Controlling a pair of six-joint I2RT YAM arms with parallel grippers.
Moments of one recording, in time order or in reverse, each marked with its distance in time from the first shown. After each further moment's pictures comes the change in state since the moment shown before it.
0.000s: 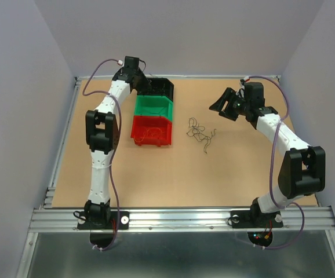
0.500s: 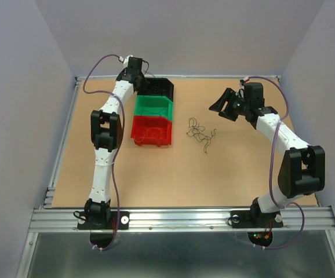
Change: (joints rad) left arm -0.012 0.135 0.152 -0.029 -0.235 0.154; right arm 0.000 0.007 0.000 -0.002 -0.004 0.000
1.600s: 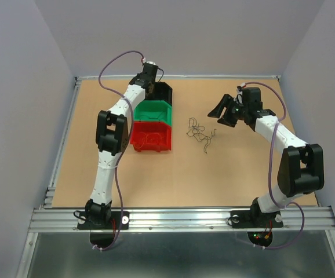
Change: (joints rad) left arm -0.121 -0.067 -0.138 -0.005 -0.249 0.513; right arm 0.000 0.011 -0.048 -0.019 -0.039 -0.002
